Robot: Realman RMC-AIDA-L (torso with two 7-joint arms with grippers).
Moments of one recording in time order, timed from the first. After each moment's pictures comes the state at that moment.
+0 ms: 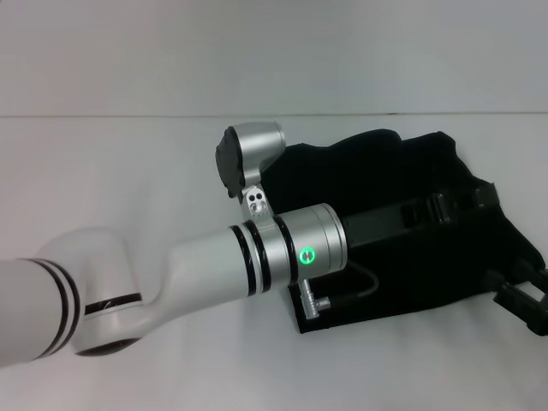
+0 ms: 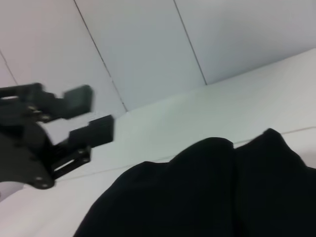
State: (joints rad) left arm -1.05 -2.18 0.45 -0.22 1.71 1.12 -1.51; right arm 0.25 2.06 -0.67 -0.26 -1.49 -1.33 1.04
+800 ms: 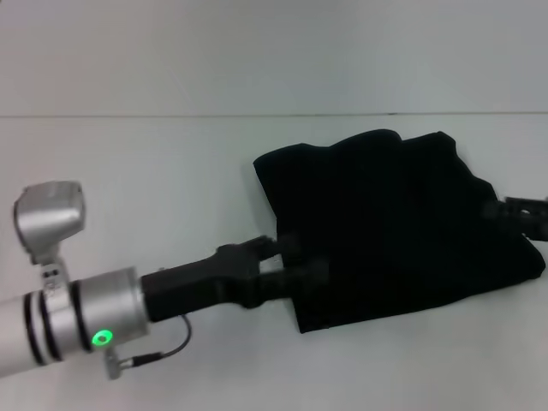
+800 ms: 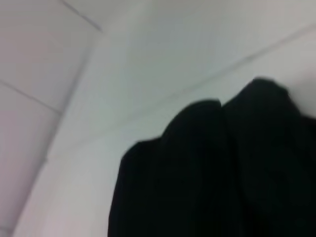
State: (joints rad) left arm -0.59 -2.17 0.51 0.33 1.96 1.57 -1.42; right arm 0.55 1.85 -0.67 -0.46 -2.01 -1.35 2.19
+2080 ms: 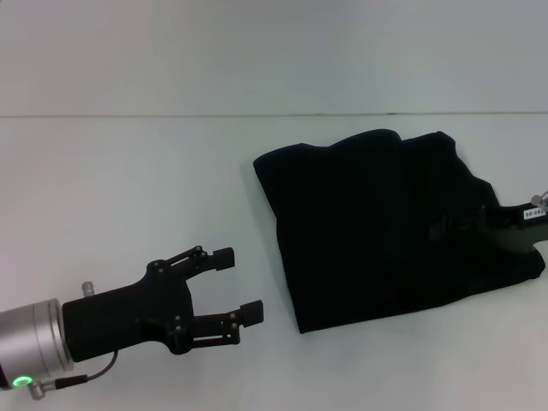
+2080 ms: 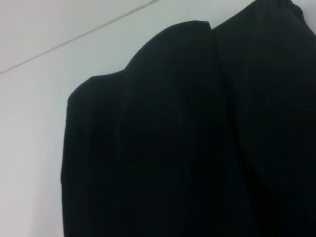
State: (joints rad) left arm -0.43 -2.17 0.49 0.55 2.01 1.73 -1.15; right arm 0.78 1.89 -0.76 -0.46 -2.38 -1.26 2.54
